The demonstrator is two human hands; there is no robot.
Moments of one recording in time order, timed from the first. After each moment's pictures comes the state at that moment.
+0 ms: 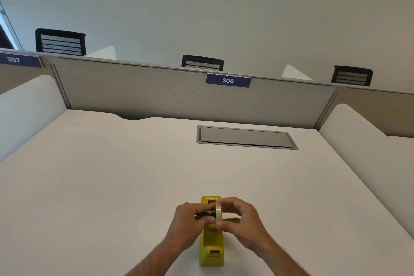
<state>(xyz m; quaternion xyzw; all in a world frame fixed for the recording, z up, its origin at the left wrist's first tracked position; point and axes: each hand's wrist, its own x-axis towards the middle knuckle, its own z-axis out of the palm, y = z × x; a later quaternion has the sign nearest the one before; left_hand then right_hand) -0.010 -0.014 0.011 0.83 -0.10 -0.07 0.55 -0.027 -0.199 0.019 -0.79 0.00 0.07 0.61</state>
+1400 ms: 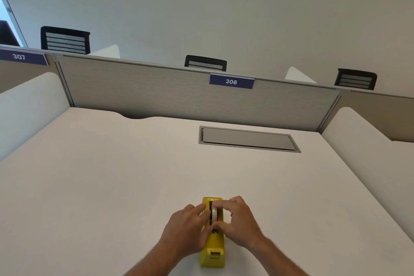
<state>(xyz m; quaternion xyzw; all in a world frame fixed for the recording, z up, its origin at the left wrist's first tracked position) -0.010 -0.004 -0.012 0.95 -0.27 0.06 0.16 -0.007 -0.191 0.003 -0.94 -0.08 0.01 0.34</state>
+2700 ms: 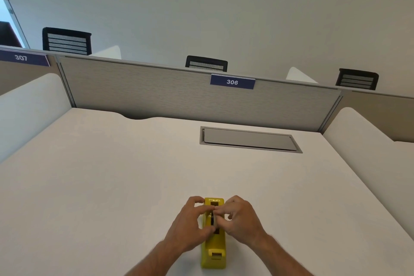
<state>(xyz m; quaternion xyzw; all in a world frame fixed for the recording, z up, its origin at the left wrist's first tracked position) 0.000 -0.006 -0.018 0.90 -0.15 -0.06 0.41 -0.003 -0.190 0.009 -0.94 -0.14 -0.05 0.32</state>
